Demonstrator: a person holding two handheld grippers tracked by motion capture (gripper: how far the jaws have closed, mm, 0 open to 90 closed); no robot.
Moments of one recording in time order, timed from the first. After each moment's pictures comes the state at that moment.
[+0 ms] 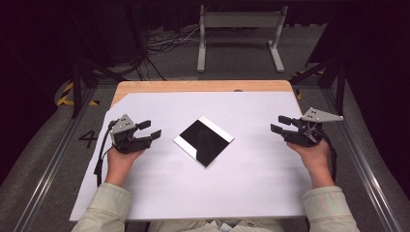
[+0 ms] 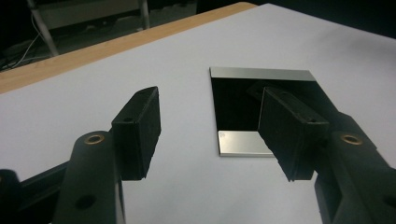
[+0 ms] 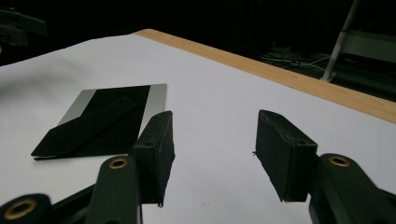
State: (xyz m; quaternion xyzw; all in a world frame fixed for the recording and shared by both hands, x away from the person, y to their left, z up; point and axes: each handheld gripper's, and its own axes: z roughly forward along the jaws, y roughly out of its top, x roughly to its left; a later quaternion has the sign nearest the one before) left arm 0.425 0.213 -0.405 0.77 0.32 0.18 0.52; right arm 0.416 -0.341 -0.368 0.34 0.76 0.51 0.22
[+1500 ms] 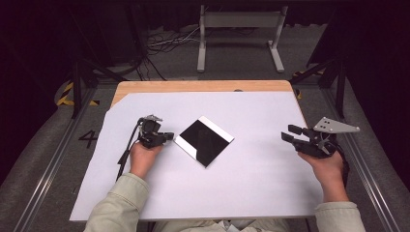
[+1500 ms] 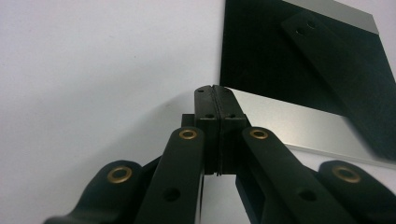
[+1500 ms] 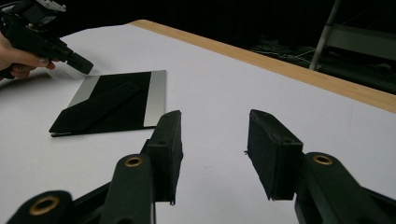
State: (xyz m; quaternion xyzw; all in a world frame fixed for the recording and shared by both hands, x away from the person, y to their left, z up) left arm 0.476 0.158 -0.445 0.81 0.44 0.04 0.39; right arm 0.375 -0.356 -0.358 0.35 0.76 0.50 0.23
